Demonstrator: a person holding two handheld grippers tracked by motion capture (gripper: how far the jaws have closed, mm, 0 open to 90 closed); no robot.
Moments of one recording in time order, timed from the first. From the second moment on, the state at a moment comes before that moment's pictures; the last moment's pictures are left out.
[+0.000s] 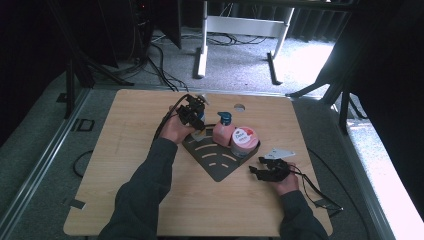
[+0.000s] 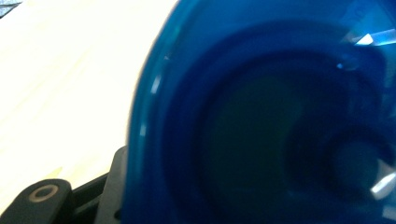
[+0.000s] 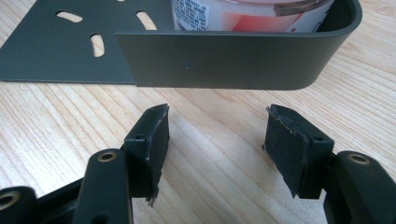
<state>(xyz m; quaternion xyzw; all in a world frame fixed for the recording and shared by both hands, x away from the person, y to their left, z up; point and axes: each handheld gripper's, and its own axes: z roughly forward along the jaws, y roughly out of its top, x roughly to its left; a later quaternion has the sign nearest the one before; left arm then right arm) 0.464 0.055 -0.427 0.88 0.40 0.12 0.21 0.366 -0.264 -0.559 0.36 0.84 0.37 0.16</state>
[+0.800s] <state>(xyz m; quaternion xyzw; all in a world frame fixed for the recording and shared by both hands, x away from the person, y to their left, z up) 0.483 0.037 -0.449 0.88 0.40 0.13 0.21 0.366 -0.264 -0.559 0.36 0.84 0.37 0.16</state>
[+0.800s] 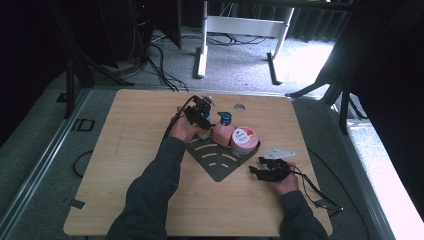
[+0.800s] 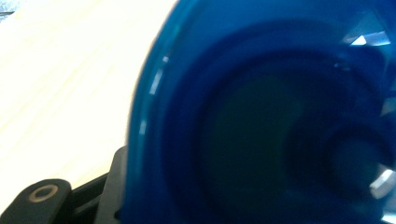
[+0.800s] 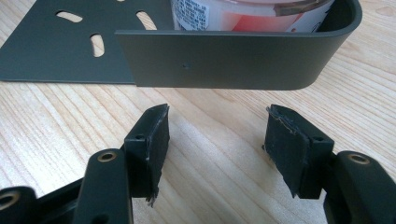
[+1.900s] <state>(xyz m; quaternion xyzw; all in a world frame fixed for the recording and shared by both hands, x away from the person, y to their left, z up) 0.496 0.022 -0.456 0.88 0.41 0.13 0.22 0.366 -0.264 -0.559 0.36 0.84 0.37 0.16</state>
